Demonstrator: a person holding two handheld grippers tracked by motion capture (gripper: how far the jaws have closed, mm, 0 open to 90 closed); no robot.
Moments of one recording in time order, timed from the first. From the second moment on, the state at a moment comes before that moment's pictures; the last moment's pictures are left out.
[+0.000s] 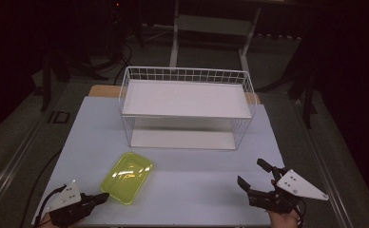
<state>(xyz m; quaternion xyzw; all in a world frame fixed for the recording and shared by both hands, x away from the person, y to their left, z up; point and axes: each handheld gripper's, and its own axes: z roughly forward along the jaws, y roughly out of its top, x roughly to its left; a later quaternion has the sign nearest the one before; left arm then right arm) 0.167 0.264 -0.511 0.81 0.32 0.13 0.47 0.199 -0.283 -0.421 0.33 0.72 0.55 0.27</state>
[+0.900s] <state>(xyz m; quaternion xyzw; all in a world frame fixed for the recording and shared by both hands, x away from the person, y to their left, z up) 0.212 0.271 -0.511 0.78 0.36 0.18 0.48 0.197 -0.282 -0.420 0.32 0.73 0.55 0.26</state>
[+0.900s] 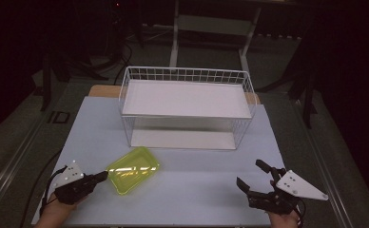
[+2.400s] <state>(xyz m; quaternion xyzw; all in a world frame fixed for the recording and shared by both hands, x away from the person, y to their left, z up) 0.268 0.238 -0.529 0.77 0.38 0.19 0.48 0.197 -0.281 -0.421 0.31 0.73 0.55 0.25</state>
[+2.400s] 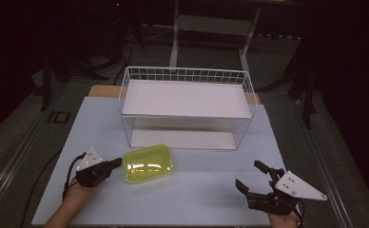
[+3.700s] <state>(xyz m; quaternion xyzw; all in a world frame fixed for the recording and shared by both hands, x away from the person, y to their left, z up) 0.287 0.199 -0.530 0.78 0.38 0.16 0.47 0.197 -0.280 -0.424 0.31 0.74 0.54 0.24</state>
